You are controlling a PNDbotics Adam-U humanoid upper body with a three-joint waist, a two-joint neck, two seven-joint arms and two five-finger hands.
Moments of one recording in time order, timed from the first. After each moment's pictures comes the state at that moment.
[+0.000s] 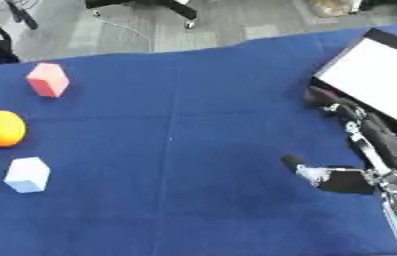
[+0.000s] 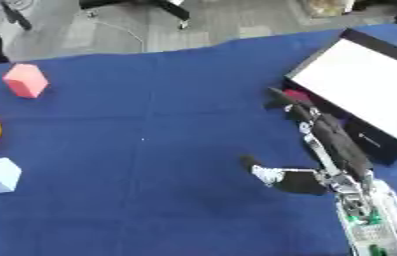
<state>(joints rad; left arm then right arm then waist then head) -0.16 1.00 0.00 -1.45 -0.77 -0.29 -0.60 -0.13 -0.23 0.14 -1.93 0.78 -0.28 0.09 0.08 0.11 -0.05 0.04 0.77</state>
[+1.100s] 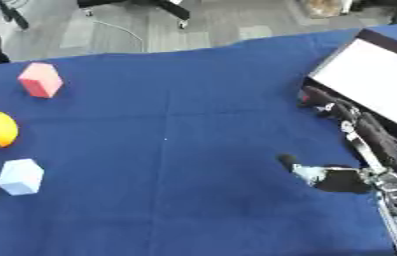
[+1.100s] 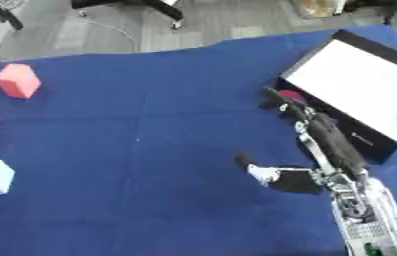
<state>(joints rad) -0.25 0.84 -0.04 -1.29 -0.70 -0.34 -0.59 -0.13 -0.22 0.14 -1.93 0.76 -0.28 0.10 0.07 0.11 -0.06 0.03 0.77</state>
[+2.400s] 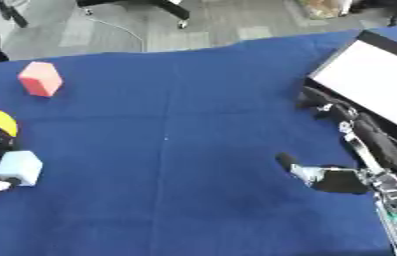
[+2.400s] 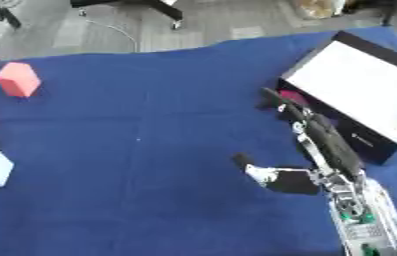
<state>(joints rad) -0.25 0.79 -0.02 -1.37 -0.64 -0.32 -0.53 -0.14 -0.21 0.15 -1.93 0.76 -0.29 0.10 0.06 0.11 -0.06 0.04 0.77</state>
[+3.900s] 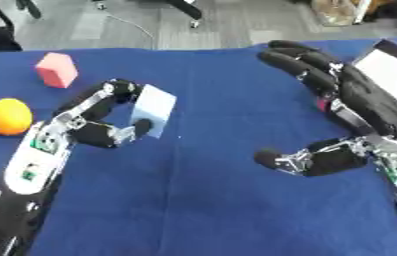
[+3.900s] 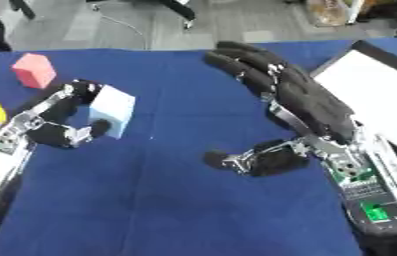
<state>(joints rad) -0.45 0.28 -0.15 -1.51 0.04 -0.25 -0.66 -0.42 -0.36 0.33 -1.98 0.71 -0.43 0.12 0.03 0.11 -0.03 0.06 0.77</state>
